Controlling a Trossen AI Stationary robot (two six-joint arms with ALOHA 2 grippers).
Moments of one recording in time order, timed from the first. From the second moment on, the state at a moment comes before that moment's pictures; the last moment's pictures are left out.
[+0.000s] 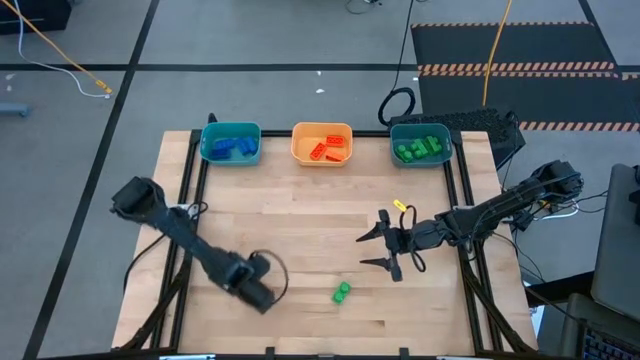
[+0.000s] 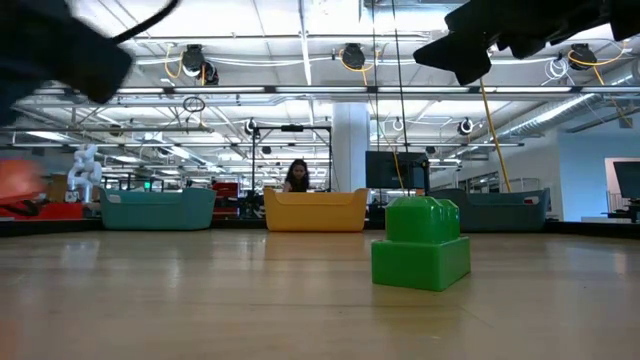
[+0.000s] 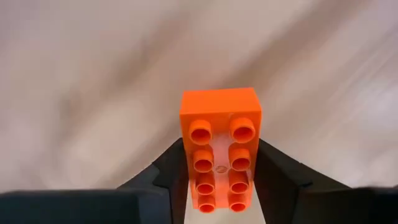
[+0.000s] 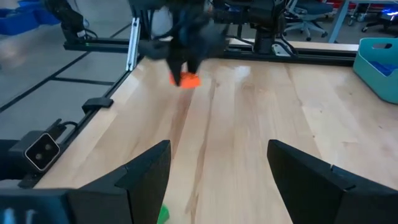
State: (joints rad) left arm -0.63 1.69 1.06 -0.80 0.07 -1.50; right arm 0.36 1.17 0.50 0.36 0.19 0.11
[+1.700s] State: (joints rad) left arm 0.58 2.01 1.76 -0.82 -0.20 -0.03; right arm 0.10 1.17 0.50 0.47 0.29 -0.25
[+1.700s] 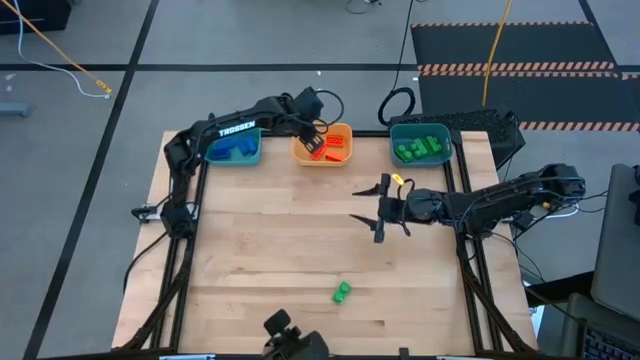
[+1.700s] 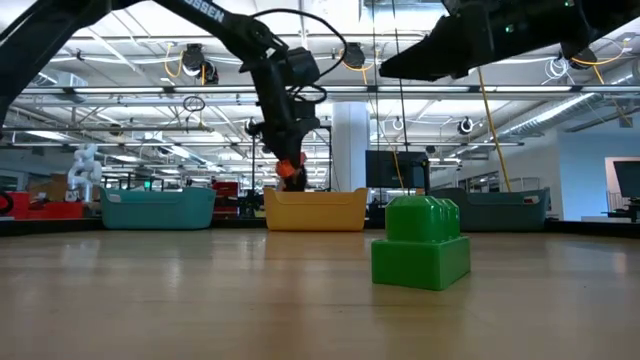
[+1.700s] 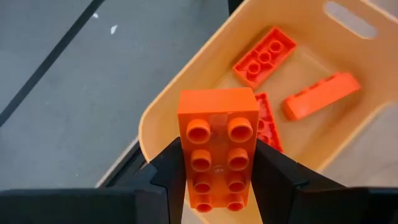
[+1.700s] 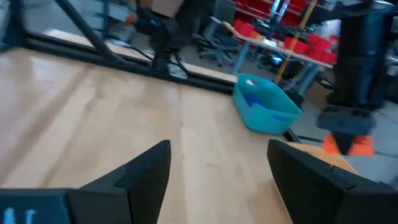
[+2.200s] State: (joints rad) left arm 0.61 2.07 1.76 -0.78 -0.21 -0.01; right arm 0.10 1.17 0.50 0.40 0.28 -0.18
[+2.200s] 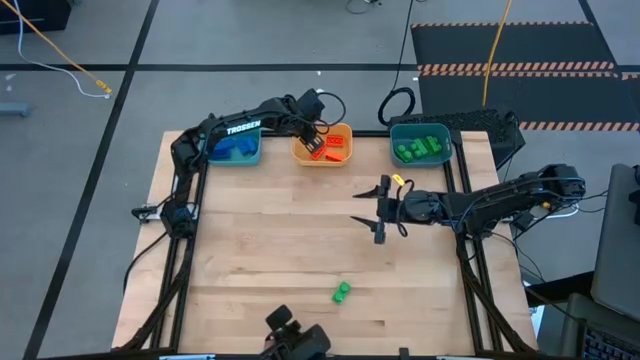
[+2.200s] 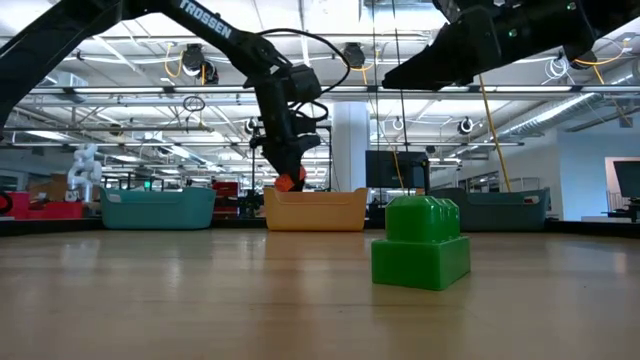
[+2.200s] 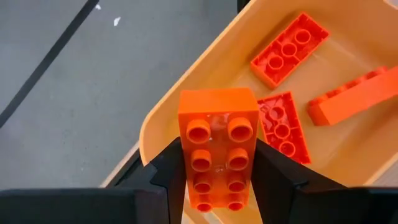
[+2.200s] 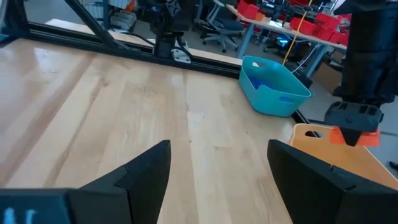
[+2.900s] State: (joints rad) left arm 0.60 2.06 1.76 -0.77 -0.23 0.00; right arm 0.10 1.17 0.50 0.39 0.28 -0.18
